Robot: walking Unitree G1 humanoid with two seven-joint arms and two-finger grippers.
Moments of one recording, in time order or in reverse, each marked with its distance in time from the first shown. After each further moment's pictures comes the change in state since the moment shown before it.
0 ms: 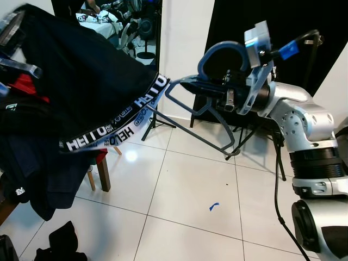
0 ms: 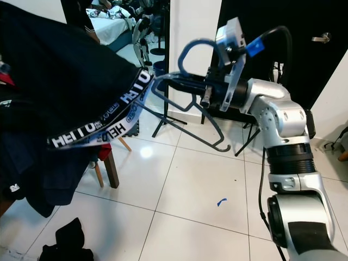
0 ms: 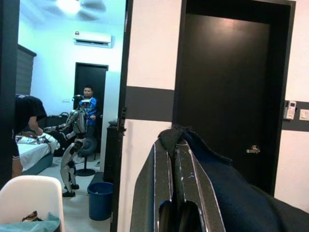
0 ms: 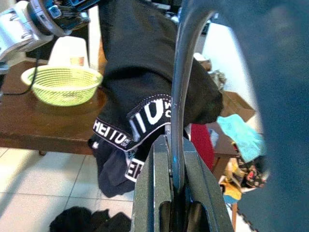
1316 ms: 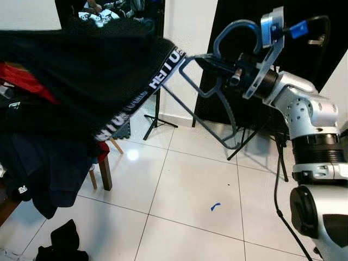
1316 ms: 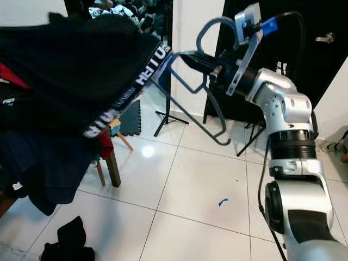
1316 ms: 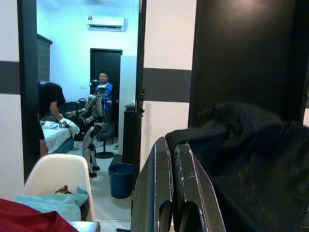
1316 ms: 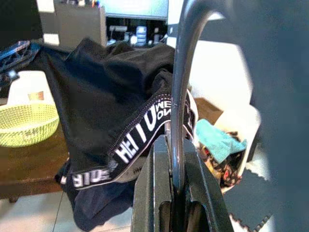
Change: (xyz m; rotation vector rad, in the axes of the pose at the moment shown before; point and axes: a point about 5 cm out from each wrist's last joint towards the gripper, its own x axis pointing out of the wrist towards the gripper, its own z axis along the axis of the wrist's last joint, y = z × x) left arm -0.033 0.022 -0.011 0.062 0.093 0.068; right arm -0.008 -0.030 0.013 0.083 -0.085 -0.200
